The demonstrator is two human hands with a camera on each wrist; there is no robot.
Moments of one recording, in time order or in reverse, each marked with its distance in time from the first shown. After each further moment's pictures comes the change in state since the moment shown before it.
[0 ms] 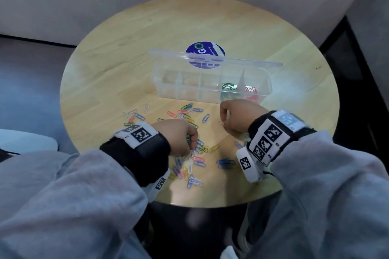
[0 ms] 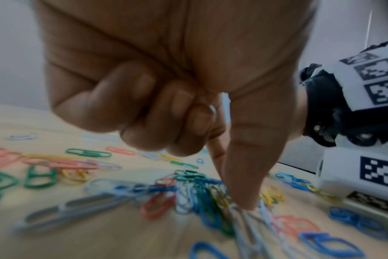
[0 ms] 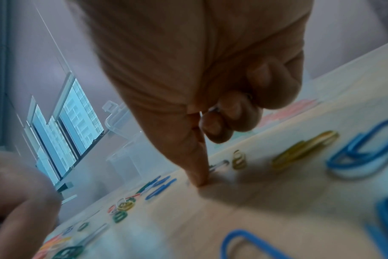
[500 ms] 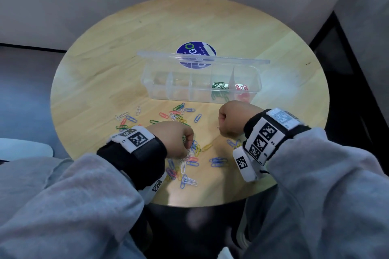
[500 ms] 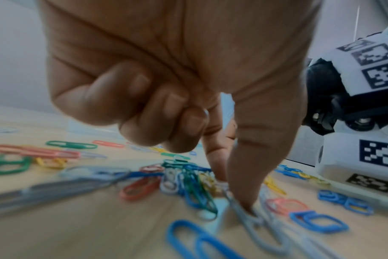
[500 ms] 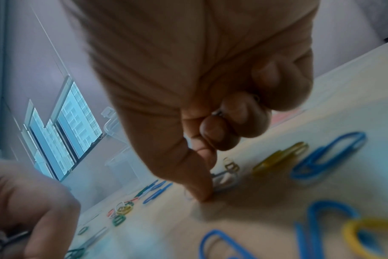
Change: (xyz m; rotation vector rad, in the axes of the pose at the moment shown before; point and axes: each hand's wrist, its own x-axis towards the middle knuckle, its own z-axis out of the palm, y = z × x) left_hand -0.001 0.011 0.002 0.079 0.024 0.029; right_hand -0.012 -0.001 -0.005 -0.057 -0.136 0.079
